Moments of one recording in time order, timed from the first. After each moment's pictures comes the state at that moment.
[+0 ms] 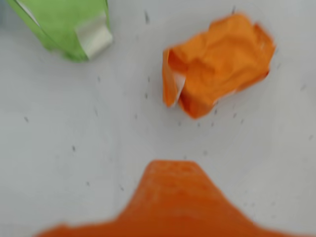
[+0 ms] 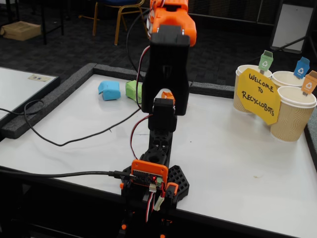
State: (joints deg) arm -14.2 106.8 104.2 83.1 -1.1
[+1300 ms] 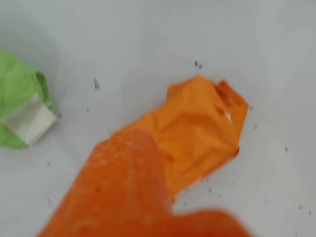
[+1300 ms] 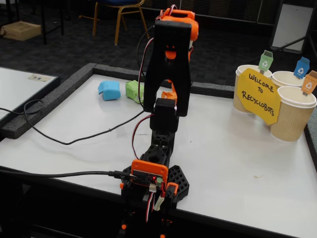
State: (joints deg) arm -9.1 87.7 92.7 76.6 -25.4
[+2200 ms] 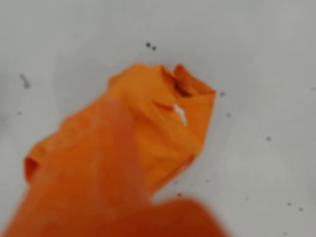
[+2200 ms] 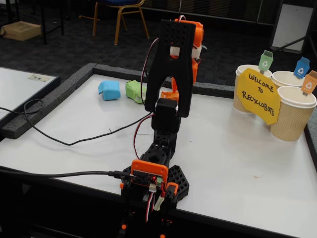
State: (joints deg) arm -4.5 75.1 86.7 78.6 -28.6
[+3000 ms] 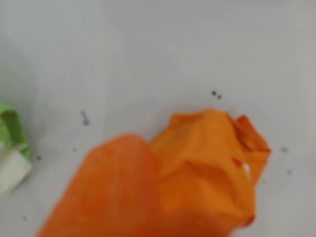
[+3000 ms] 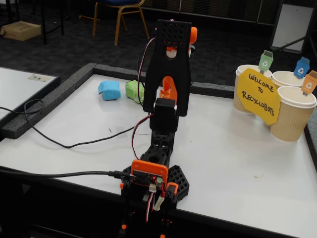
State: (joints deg) arm -9.8 74.9 92.9 66.2 -28.6
